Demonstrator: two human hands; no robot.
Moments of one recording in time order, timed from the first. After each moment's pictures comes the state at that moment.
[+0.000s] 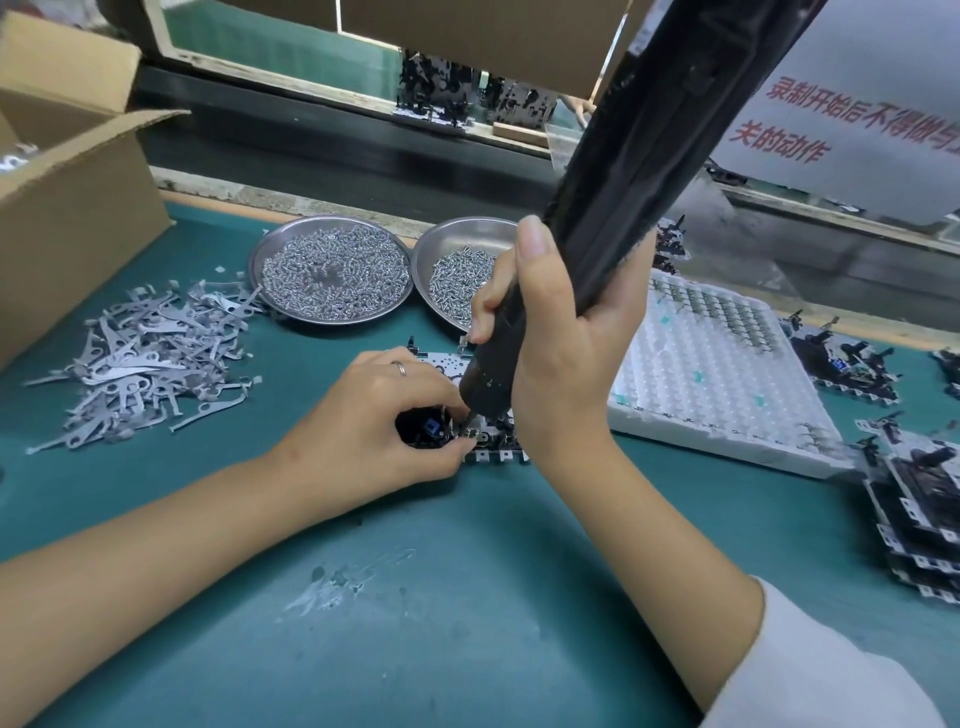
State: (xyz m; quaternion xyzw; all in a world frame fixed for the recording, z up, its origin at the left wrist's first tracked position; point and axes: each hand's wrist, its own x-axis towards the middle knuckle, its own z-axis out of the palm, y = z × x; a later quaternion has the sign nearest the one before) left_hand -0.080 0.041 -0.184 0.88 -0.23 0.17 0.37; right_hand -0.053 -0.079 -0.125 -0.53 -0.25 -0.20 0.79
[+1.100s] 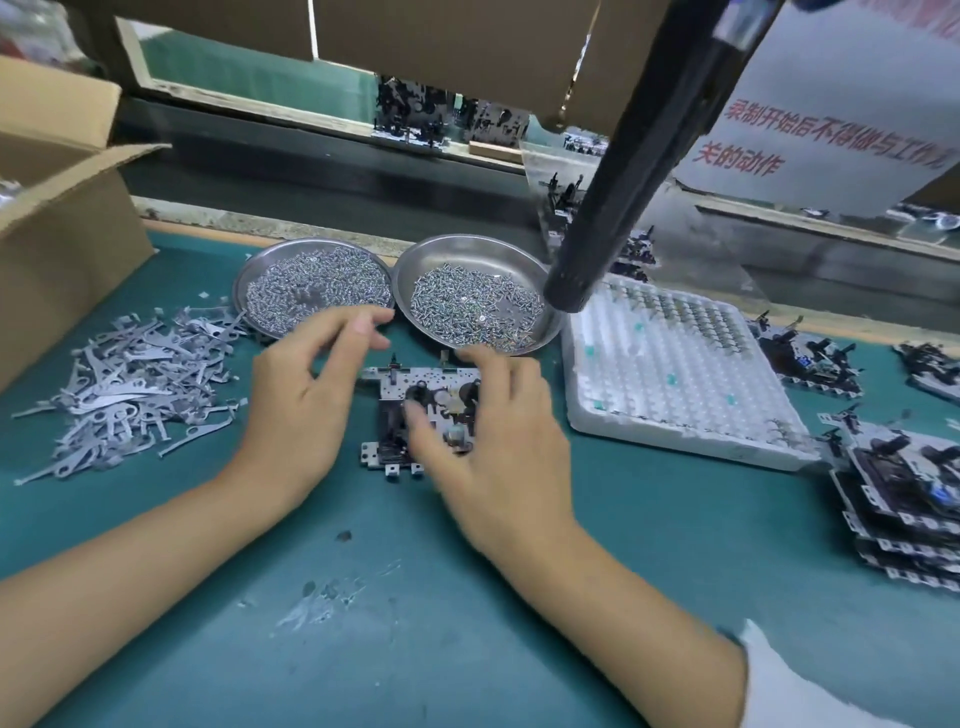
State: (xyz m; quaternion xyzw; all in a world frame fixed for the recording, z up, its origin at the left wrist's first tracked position) left_hand -0.069 0.052 -0.184 0.77 -0.03 0.26 0.58; right_hand -0.082 -0.098 -0.185 -0.92 -0.14 -0.19 0.30
